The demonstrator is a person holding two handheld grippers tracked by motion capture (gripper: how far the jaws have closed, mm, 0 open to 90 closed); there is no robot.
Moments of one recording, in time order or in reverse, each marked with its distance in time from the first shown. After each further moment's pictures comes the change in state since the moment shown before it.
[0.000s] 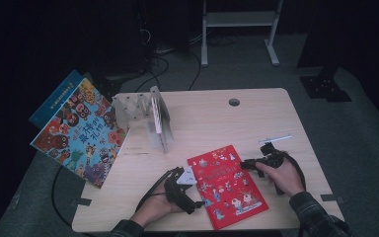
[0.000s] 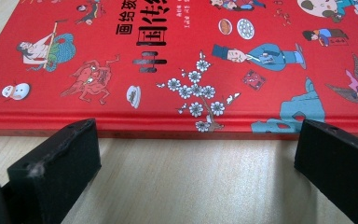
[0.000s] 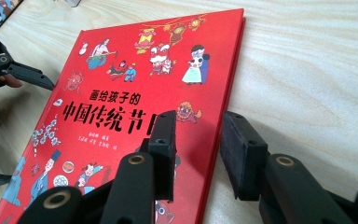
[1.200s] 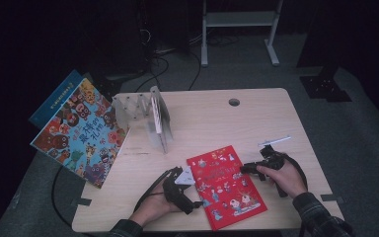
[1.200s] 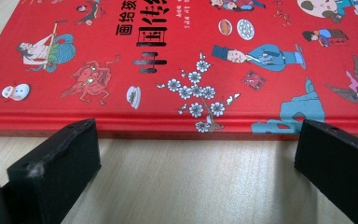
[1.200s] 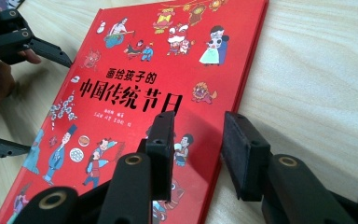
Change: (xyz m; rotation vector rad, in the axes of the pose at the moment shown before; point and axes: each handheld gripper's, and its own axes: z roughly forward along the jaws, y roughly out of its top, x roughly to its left) left arm 0.002 -0.003 -0.003 0.004 -0.011 0.011; right arm 0.005 -0.005 -0.003 0.049 0.049 -0.040
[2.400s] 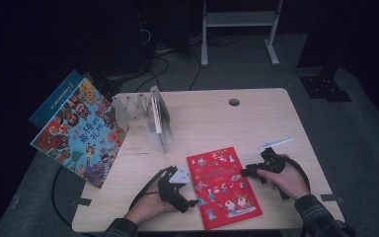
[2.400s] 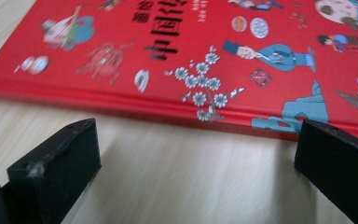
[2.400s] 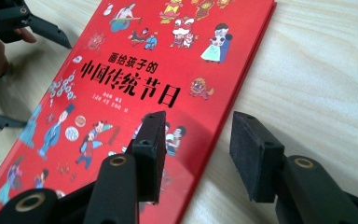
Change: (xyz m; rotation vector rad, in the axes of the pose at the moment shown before) left arm 0.003 -0.006 -0.006 0.002 0.011 -0.010; right arm 0.007 -0.005 -0.004 0.009 -0.025 -0.049
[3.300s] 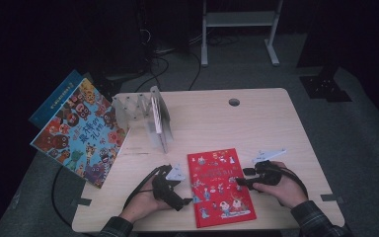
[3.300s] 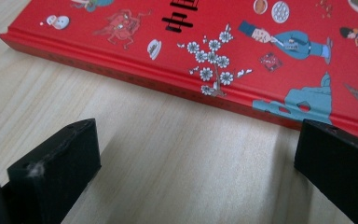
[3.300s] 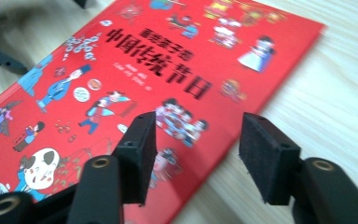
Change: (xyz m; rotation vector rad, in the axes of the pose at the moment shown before) left arm 0.010 -0.009 -0.016 0.061 0.054 -0.052; right arm 0.029 -0.018 0.001 -0.049 -0.061 -0.219
